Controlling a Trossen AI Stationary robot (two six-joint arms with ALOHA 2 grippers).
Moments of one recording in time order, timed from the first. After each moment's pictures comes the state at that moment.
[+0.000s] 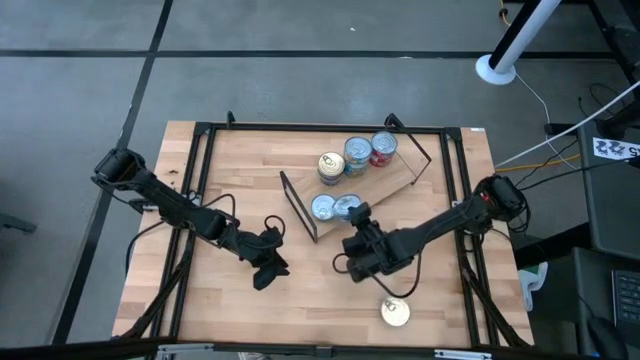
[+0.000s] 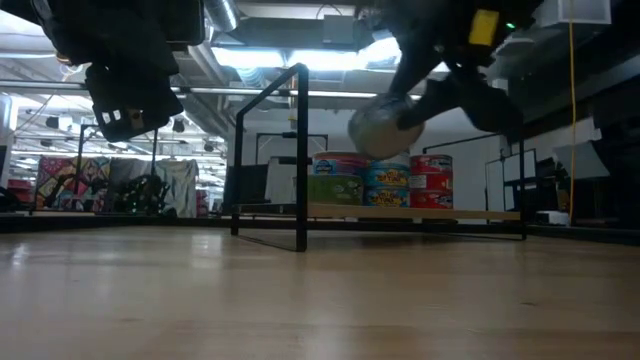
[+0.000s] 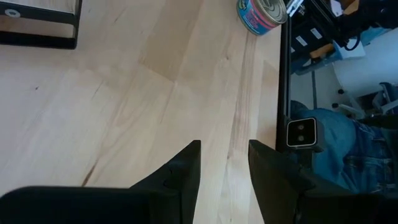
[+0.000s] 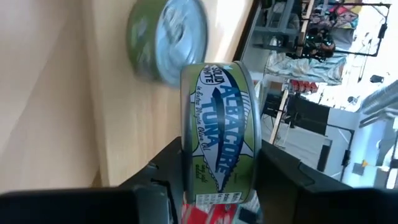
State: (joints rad) left arm -0.44 1.38 0.66 0.06 -0.08 -0.91; right arm 0.44 1.80 1.29 -0.81 1.04 -0.32
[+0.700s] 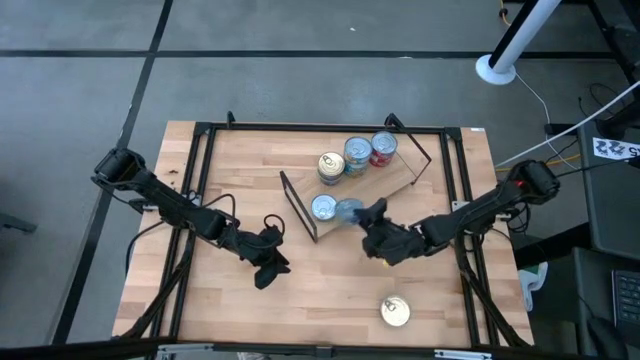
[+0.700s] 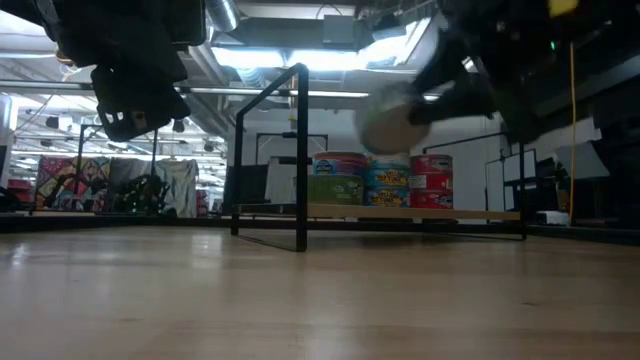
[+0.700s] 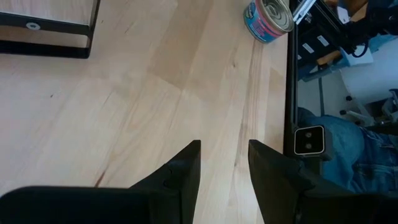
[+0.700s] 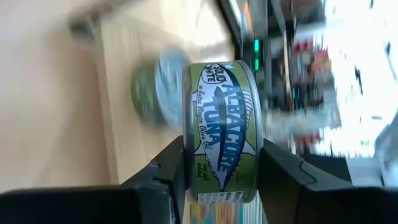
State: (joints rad) left arm -0.44 1.38 0.66 0.06 -0.12 -0.91; right arm 0.44 1.46 0.78 -0.03 0.93 -0.65
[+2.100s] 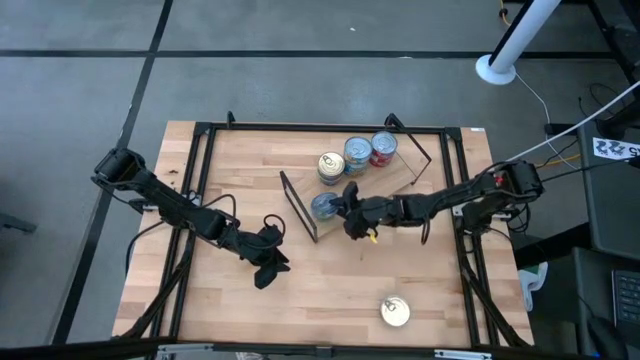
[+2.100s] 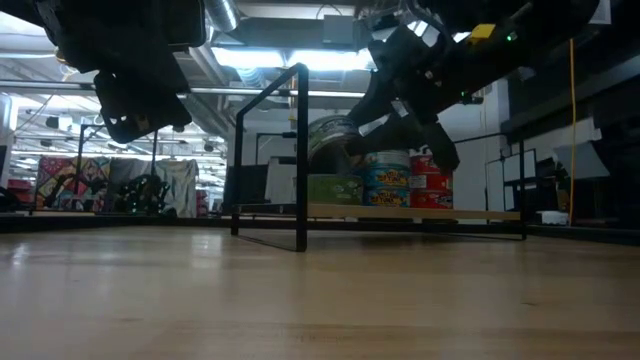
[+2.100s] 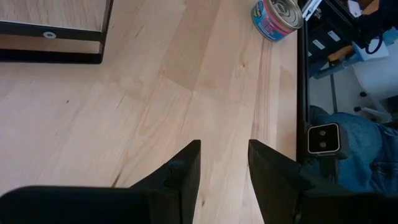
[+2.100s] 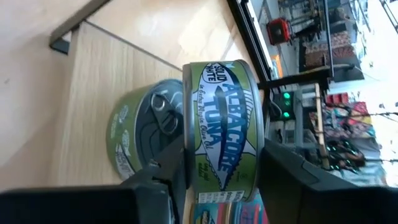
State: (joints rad) left arm -0.44 1.38 0.66 0.04 -0.14 -0.86; right arm 0.13 1.59 0.77 0.34 0.39 -1.00
